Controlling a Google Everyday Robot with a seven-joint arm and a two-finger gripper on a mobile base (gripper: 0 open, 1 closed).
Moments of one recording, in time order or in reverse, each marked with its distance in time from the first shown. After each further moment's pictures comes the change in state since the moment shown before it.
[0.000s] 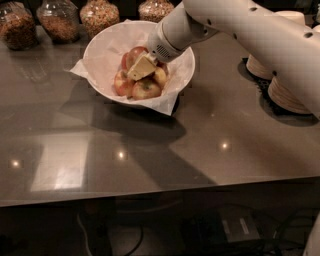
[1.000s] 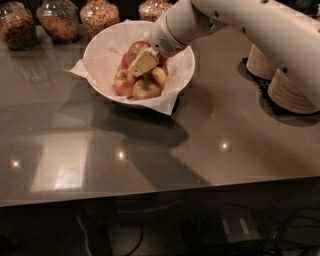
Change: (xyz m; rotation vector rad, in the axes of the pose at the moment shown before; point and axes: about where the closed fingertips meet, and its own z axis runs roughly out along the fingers) arm -0.010 -0.002 -0.020 0.014 -0.027 -0.022
